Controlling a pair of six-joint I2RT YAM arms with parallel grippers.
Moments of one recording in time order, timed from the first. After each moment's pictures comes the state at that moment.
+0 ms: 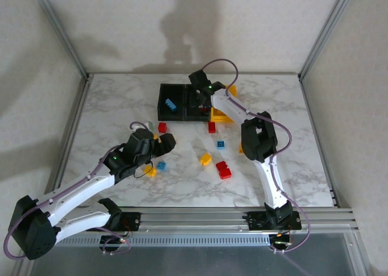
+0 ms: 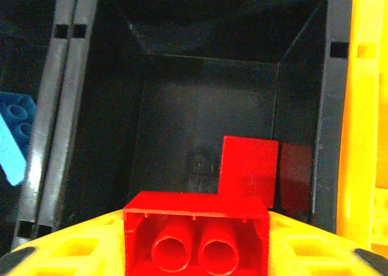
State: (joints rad) left arm -0.65 1.01 0.65 -0.30 -0.12 -0.94; right arm 0.60 2.29 2.04 -0.73 0.17 0.42
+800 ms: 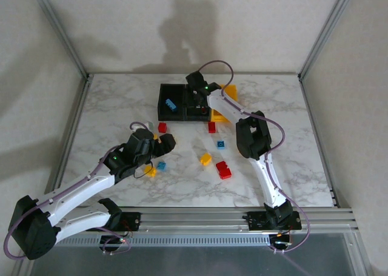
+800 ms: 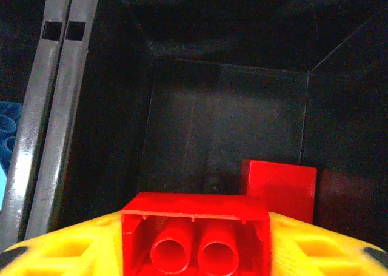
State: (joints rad) left arm -0.65 1.01 0.65 -0.31 -0.12 -0.94; right arm 0.60 2.39 2.13 -0.73 0.16 0.41
